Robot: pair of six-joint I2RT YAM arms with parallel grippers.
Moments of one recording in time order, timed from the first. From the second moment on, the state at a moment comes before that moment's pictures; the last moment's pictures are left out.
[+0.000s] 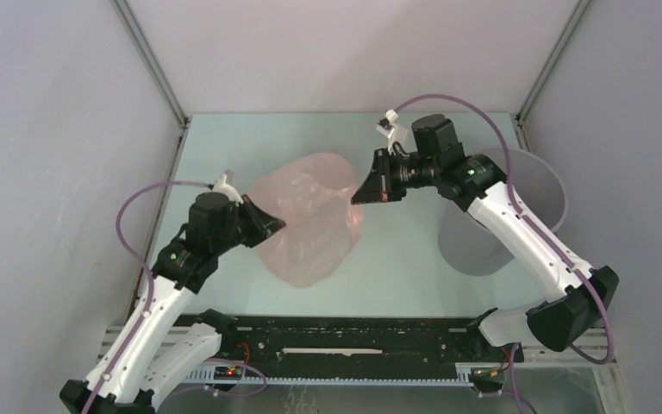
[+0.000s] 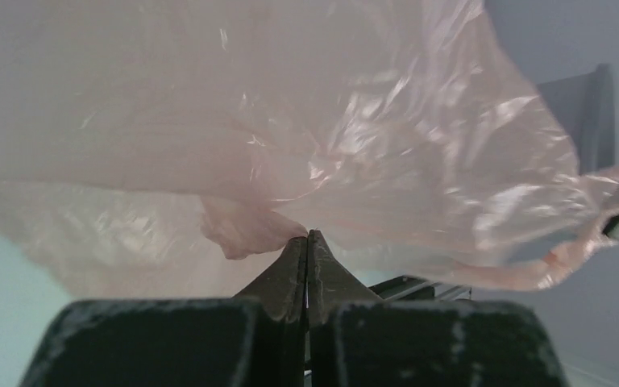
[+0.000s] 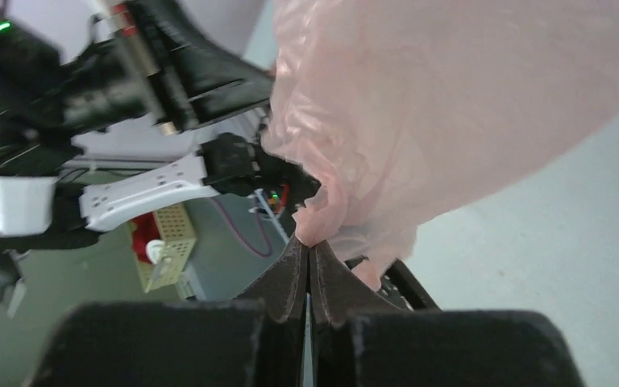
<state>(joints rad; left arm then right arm) -0.38 0.72 0.78 -0.61 0.15 -0.85 0.58 1.39 1.44 -0.69 -0.61 0.53</state>
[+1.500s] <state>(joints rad) -0.56 0.96 1.00 -0.15 0.35 -1.19 0.91 1.24 1.17 -0.14 -0.11 0.52</state>
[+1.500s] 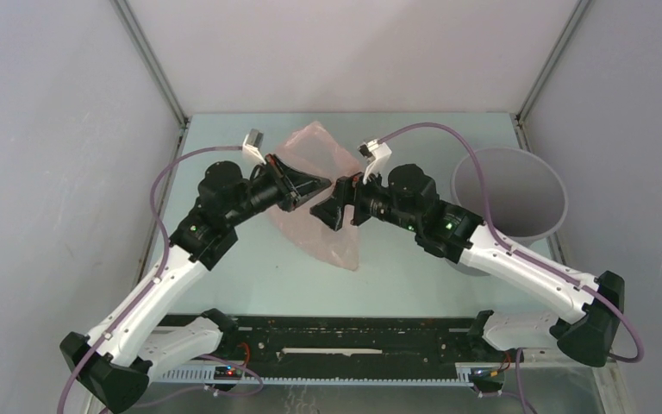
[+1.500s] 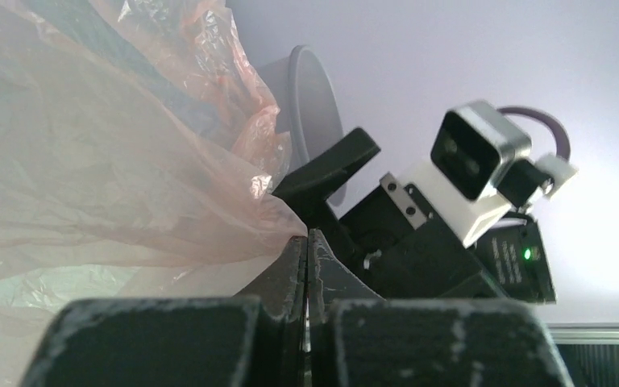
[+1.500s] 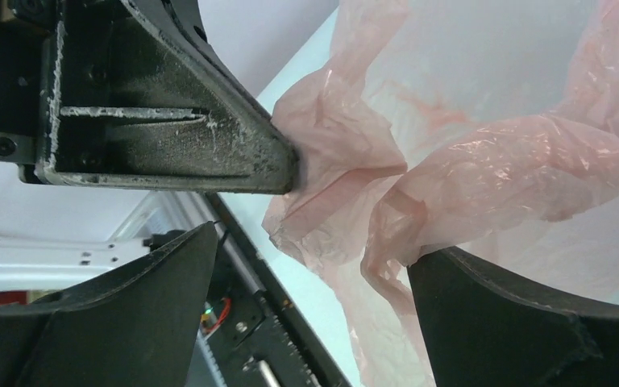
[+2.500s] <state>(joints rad) -0.58 0.99 1.15 -0.14 0.34 -1.12 0.97 1.25 1.17 -0.10 0.20 0.34</state>
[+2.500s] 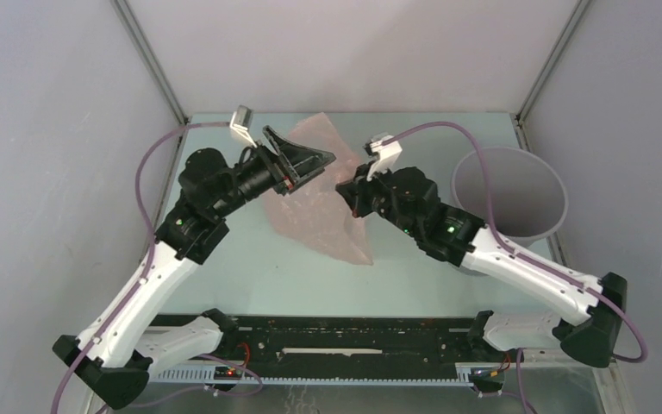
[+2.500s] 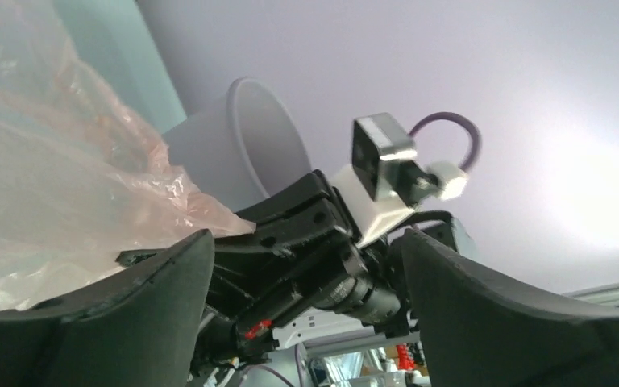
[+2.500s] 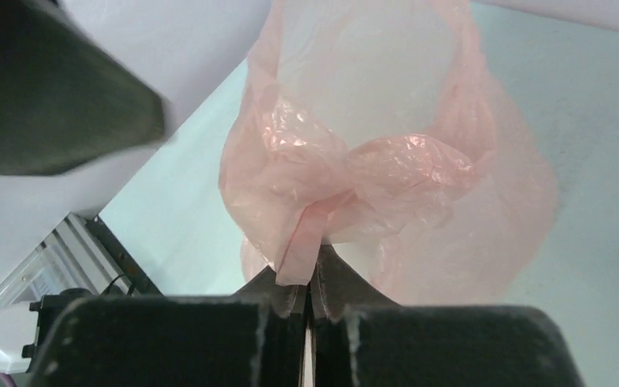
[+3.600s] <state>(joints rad) -0.67 1.20 1.38 -0.16 0.37 -0.86 0.86 0.67 1.66 -0.75 0.80 0.22</state>
